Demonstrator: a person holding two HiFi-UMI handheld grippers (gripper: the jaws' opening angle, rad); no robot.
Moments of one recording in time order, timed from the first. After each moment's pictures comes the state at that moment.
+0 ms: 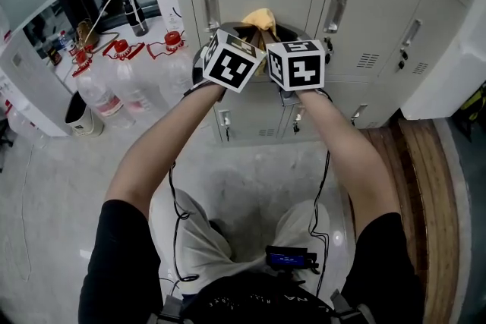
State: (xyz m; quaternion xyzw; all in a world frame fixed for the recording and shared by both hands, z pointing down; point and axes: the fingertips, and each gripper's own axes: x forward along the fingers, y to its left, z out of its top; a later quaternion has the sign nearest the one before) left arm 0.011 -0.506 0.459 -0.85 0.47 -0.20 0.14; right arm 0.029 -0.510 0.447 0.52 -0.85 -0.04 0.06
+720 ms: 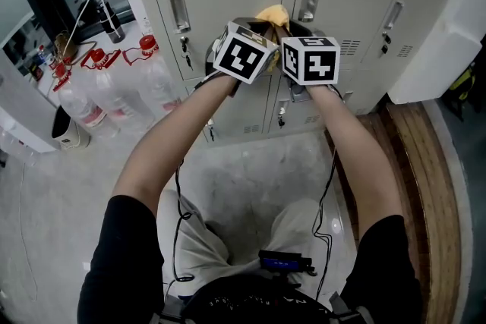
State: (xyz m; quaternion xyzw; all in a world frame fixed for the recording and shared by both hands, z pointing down) left arm 0.110 -0.516 0.470 -0.89 0.40 -0.18 0.11; right arm 0.129 -0.521 0.458 0.58 -0.81 -0.01 0.05
